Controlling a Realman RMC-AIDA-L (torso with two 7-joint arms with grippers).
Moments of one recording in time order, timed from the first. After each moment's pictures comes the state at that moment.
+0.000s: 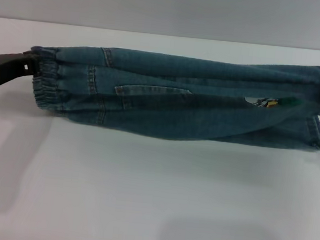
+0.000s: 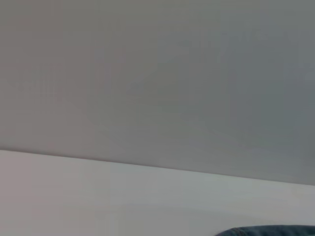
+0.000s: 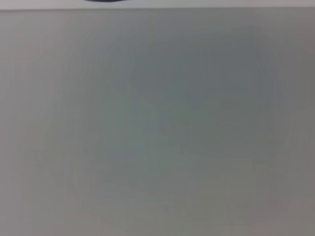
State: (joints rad) left arm -0.03 -2.06 -1.50 -1.57 2.65 -0.53 0.03; right arm -0.16 2.07 1.31 1.50 -2.86 0.03 0.03
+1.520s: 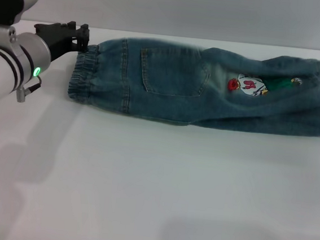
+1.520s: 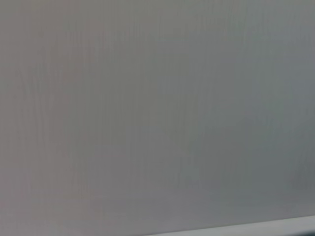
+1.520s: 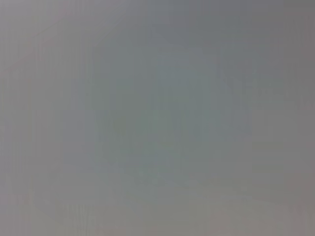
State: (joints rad) left arm -0.37 -2.06 -1.45 -1.09 2.65 -0.17 0.12; right arm 0.17 2.07 1.50 0.90 -2.81 -0.42 0.07
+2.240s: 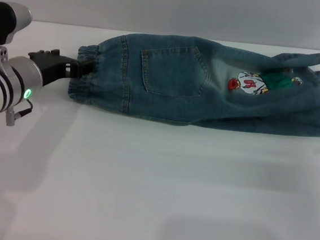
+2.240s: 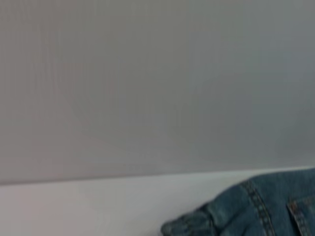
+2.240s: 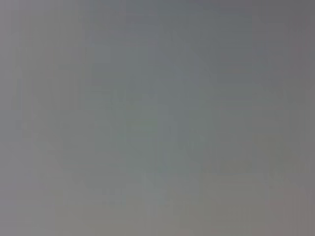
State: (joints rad) left arm -0.28 -2.06 -1.45 -1.19 2.65 -0.34 0.11; right arm 0.16 2.08 1.36 0.70 -2.84 -0.79 0.07
